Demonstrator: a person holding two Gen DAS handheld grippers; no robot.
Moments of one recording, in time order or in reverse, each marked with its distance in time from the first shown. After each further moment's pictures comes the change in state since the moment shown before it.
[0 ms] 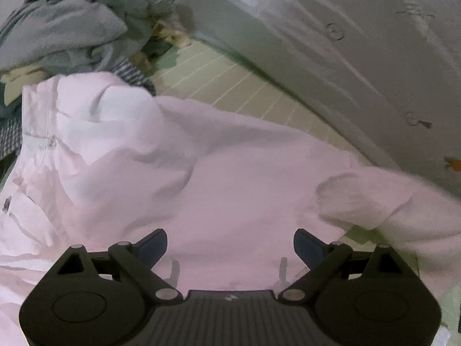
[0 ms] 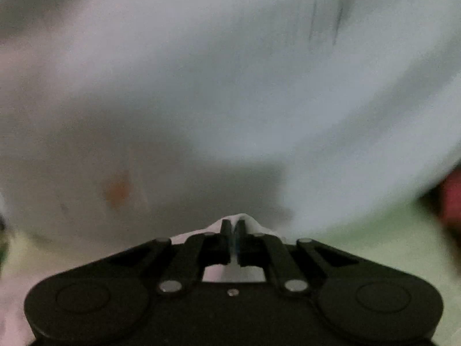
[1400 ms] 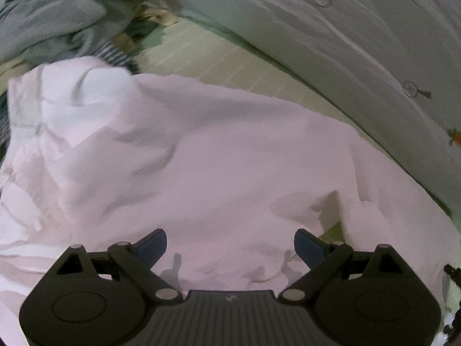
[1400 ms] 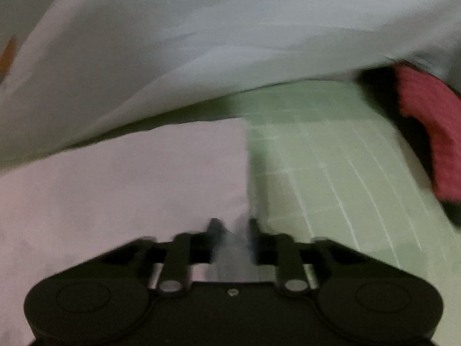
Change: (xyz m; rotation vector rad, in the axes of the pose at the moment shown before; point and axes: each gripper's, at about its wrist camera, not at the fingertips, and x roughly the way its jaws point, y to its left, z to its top) left arm 0.017 -0.030 -0.002 0.046 0.109 0.026; right arm 0.063 -0.093 -0.105 -0.028 0.457 -0.187
